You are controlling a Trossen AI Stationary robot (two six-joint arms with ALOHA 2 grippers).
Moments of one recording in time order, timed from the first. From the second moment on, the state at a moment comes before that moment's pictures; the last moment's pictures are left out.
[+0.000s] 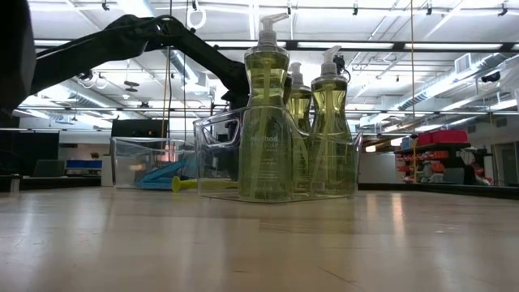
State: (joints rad) left arm 0.58 2.43 2.07 -1.21 0.10 -0.09; right arm 0.01 1.05 1.45 -0.52 0.30 0.23
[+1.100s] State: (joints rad) left arm 0.57 2.40 2.07 -1.25 0.09 -0.04; right arm 0.01 1.05 1.45 -0.51 0.29 0.23
